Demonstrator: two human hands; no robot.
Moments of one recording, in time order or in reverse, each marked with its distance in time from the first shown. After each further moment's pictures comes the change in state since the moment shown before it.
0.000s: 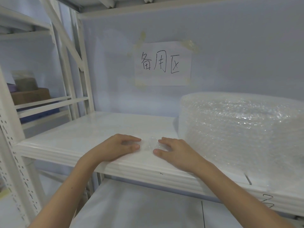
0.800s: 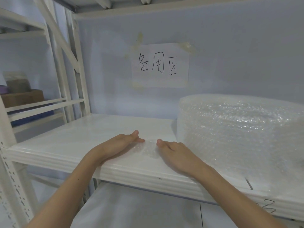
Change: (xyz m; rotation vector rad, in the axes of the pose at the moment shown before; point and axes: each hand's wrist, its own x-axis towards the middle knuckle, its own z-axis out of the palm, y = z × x) left_hand 0.024 0.008 0.001 -0.141 -0.089 -0.092; right_hand -0.003 -0.008 -0.002 -0.021 0.041 -0.009
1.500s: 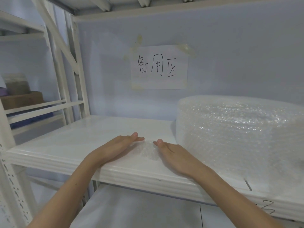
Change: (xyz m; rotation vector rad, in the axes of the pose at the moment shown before) left_hand -0.005 -0.002 0.002 0.001 0.029 0.065; right_hand 0.003 0.006 0.002 0.065 -0.068 0.026
